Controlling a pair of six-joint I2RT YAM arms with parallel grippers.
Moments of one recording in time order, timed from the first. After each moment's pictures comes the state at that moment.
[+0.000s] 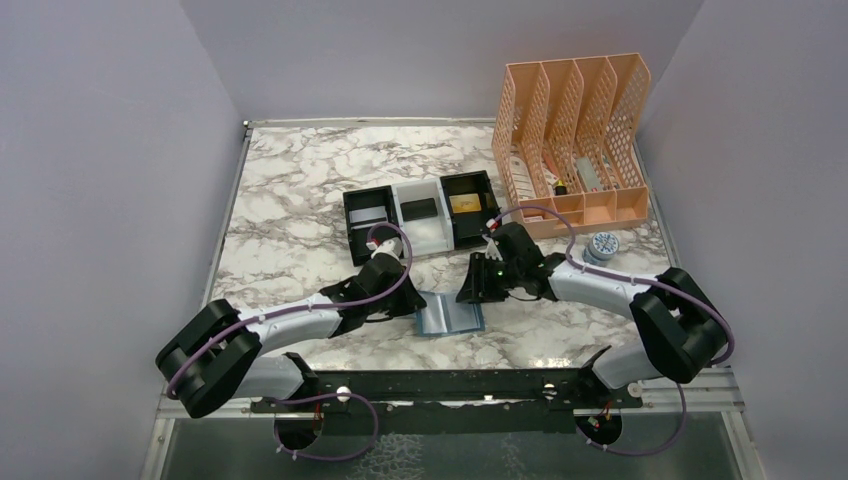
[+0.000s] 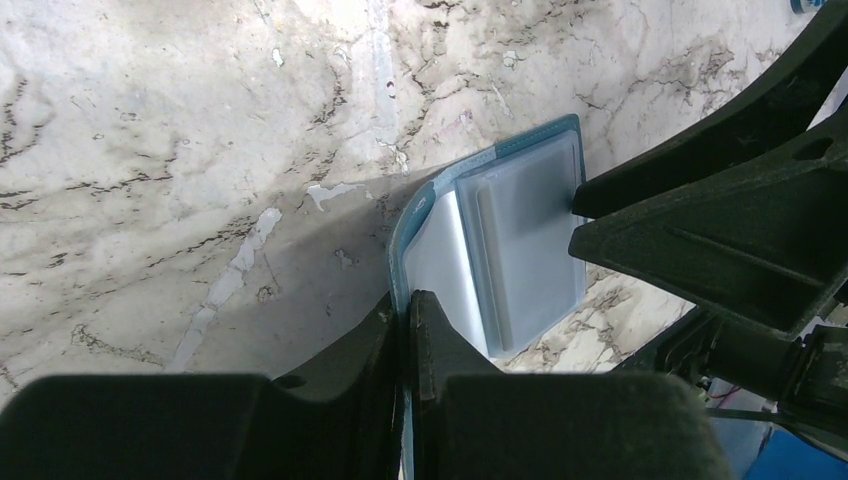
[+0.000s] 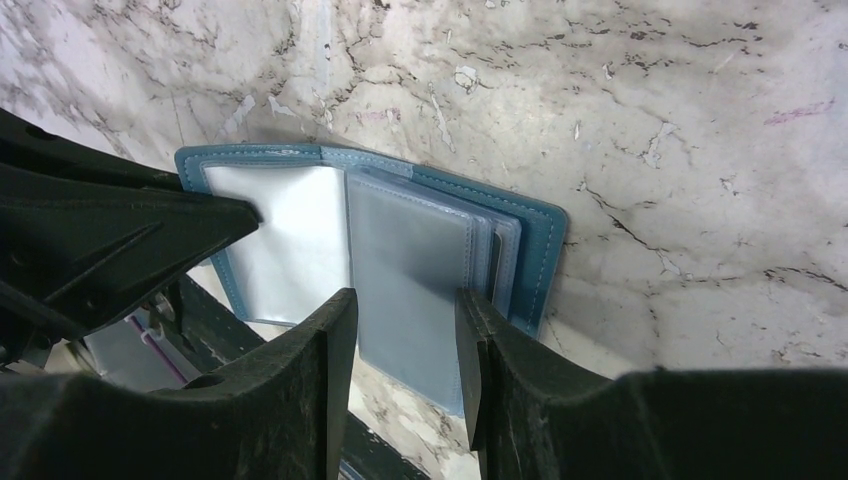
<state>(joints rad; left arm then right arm) -0.82 1.26 0.44 0.09 0.04 -0.93 0.66 1.45 0.65 -0.11 -0.34 0.67</state>
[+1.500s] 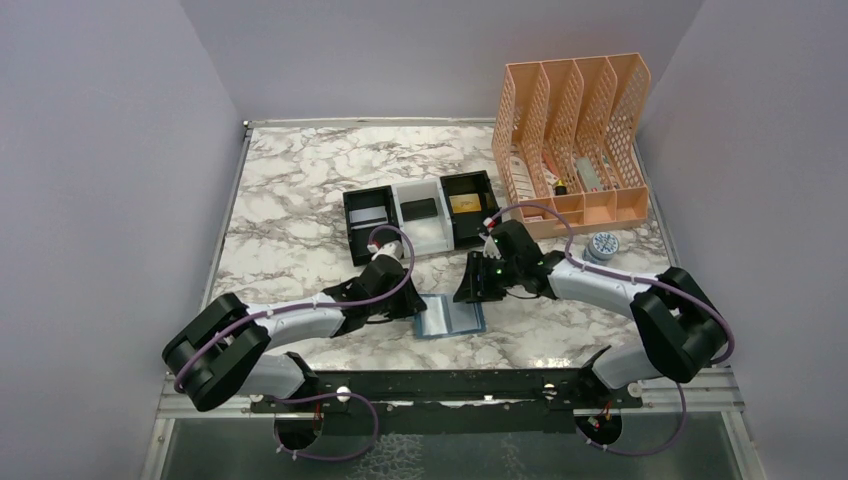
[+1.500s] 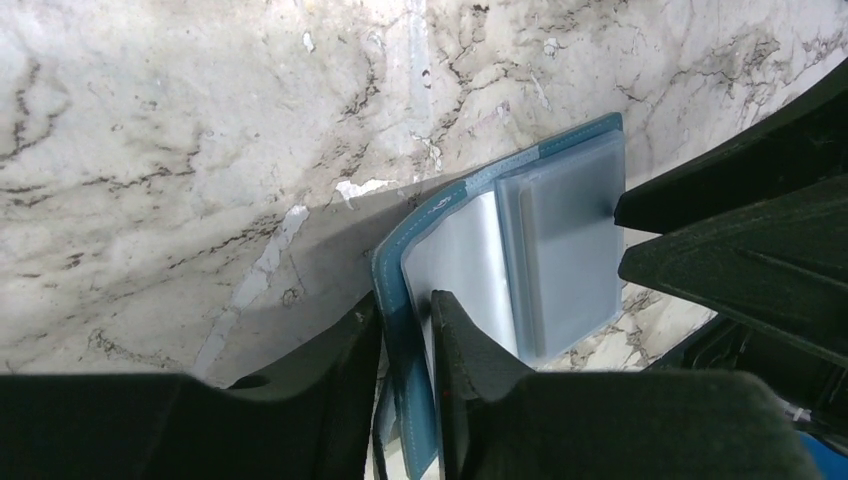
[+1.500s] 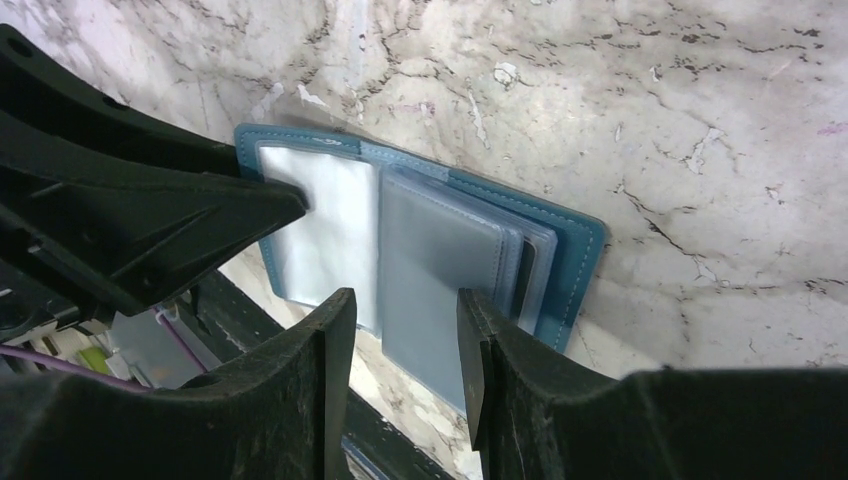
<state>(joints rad) -0.81 1.31 0.43 0.12 0.04 -0.92 0.66 1.44 0.67 -0.12 -0.38 0.66</state>
